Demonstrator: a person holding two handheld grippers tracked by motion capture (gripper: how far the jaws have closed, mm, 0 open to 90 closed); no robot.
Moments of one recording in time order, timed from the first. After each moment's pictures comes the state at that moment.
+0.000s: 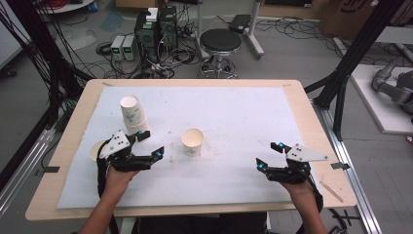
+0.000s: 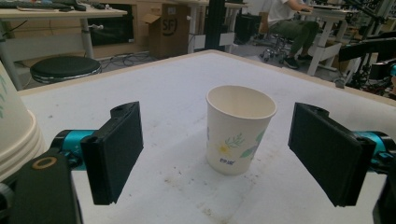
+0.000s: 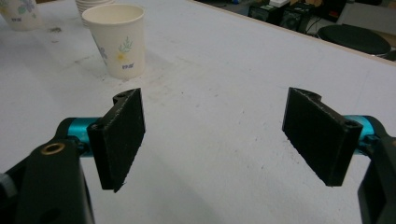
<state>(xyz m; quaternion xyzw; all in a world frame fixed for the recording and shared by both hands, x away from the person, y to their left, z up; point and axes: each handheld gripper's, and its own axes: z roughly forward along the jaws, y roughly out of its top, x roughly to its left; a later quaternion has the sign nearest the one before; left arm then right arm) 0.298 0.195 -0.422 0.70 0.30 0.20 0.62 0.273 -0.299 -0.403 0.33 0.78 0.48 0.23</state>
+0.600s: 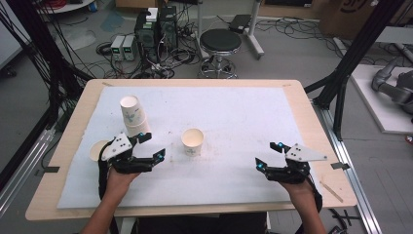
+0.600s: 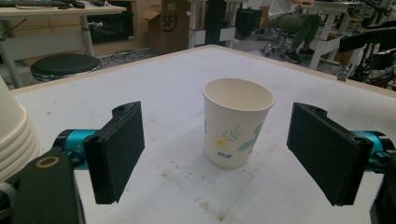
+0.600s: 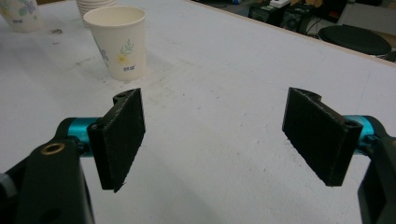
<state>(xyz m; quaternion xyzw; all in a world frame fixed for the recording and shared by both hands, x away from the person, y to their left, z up) 0.296 0.191 -0.424 0.70 0.30 0.20 0.61 0.273 -0.298 -0.403 0.33 0.78 0.48 0.23</state>
